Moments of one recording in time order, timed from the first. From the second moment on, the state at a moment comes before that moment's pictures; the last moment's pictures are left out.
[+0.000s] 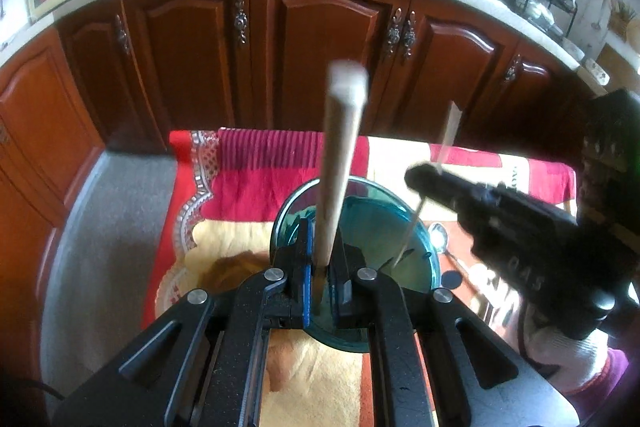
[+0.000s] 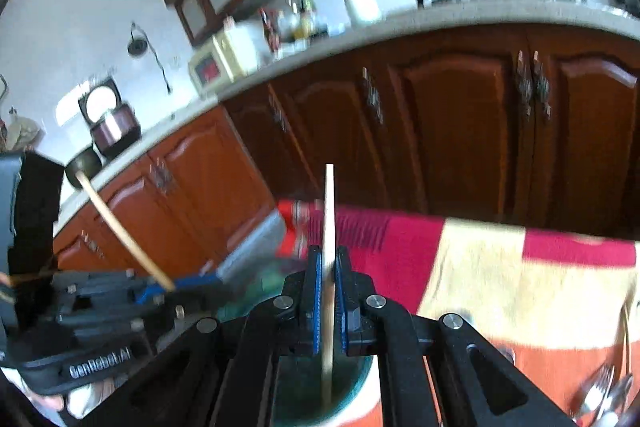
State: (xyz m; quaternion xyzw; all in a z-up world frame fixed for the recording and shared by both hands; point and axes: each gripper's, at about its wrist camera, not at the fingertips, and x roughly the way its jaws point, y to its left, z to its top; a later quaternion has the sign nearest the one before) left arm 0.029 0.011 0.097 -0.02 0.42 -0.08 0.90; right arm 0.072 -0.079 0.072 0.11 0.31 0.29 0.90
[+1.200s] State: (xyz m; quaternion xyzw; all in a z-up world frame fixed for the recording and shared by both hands) left arm -0.070 -0.030 0.111 -0.03 0.43 -0.19 0.88; right arm 0.169 -0.208 -0.073 0.03 0.47 0.21 0.86
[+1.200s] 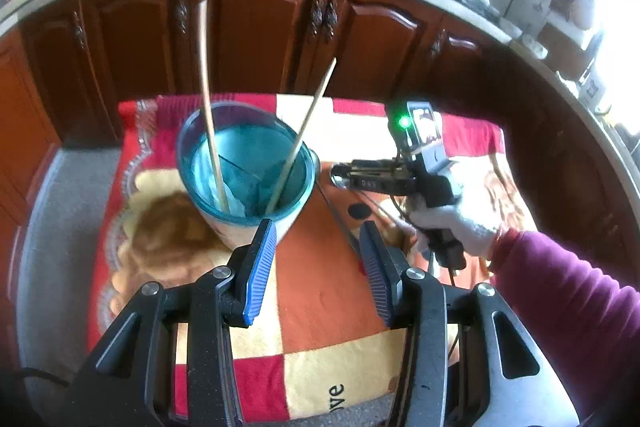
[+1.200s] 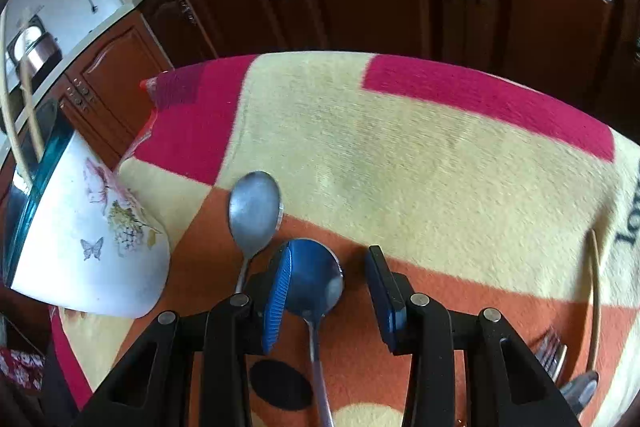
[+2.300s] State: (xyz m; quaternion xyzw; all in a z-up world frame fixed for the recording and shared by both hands) left arm -0.061 -0.060 0.086 -0.03 0.47 -0.20 0.86; right arm 0.101 -0.291 -0.095 0.15 0.47 0.26 0.83
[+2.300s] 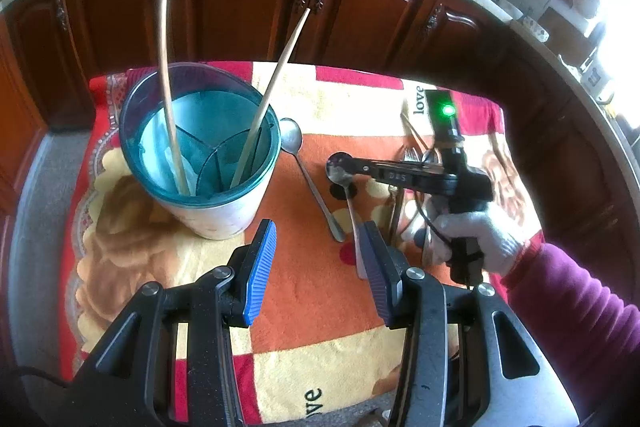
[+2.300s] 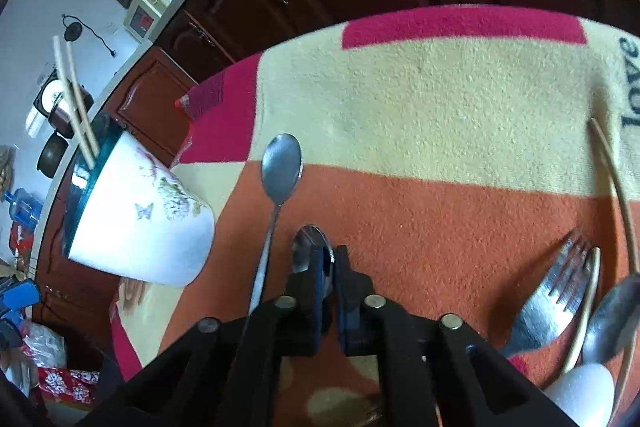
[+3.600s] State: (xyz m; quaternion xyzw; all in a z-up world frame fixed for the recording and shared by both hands) left arm 0.103 -0.272 -0.039 -0.01 0.61 -0.33 0.72; right arm -0.068 -0.484 -0.061 0.33 0.40 0.19 0.83
